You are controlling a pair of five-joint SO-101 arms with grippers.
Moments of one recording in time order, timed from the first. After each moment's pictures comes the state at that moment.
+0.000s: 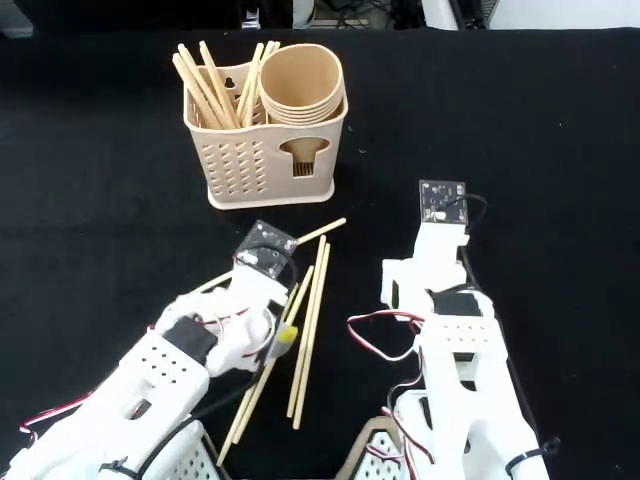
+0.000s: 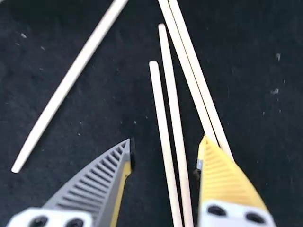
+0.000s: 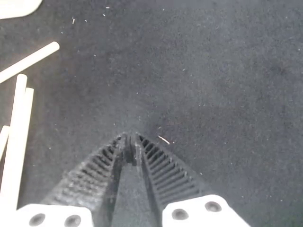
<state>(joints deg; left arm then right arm) 28.0 -50.9 75.1 44.8 2.1 2.0 -42.4 74.9 35.7 -1.2</state>
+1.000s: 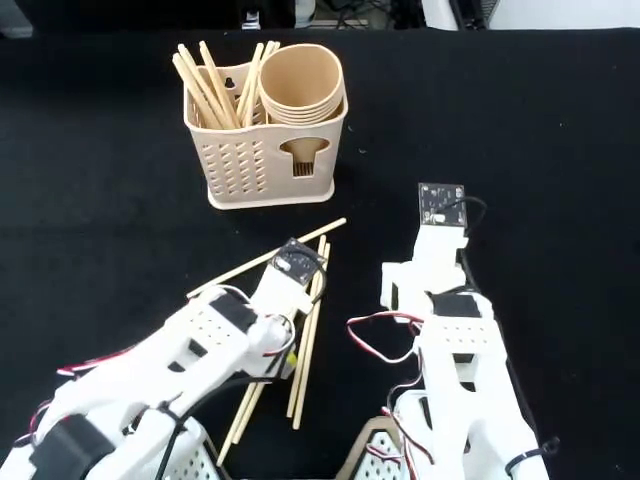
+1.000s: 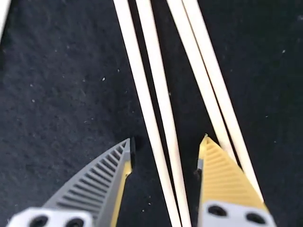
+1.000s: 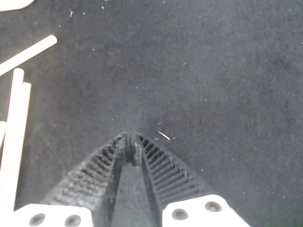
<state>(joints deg) 33.1 -25.5 64.0 52.0 2.2 2.0 -42.4 75.6 35.7 -1.2</state>
